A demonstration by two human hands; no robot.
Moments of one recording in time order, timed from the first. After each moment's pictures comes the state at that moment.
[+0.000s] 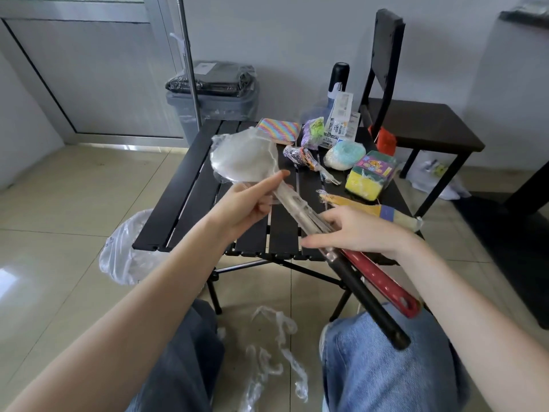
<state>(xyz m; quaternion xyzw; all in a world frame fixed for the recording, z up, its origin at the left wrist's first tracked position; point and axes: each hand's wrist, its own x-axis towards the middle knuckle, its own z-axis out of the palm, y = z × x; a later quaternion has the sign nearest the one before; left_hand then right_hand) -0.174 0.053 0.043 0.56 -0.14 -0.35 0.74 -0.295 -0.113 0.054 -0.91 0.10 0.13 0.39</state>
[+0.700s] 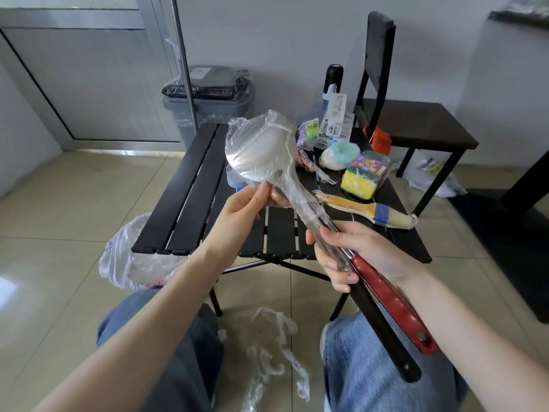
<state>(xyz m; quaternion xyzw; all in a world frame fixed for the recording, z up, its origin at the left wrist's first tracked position) -0.210 0.067 0.037 0.66 -0.30 -0.17 0.67 -0.332 -0.098 0.036 -0.55 0.01 0.14 0.82</state>
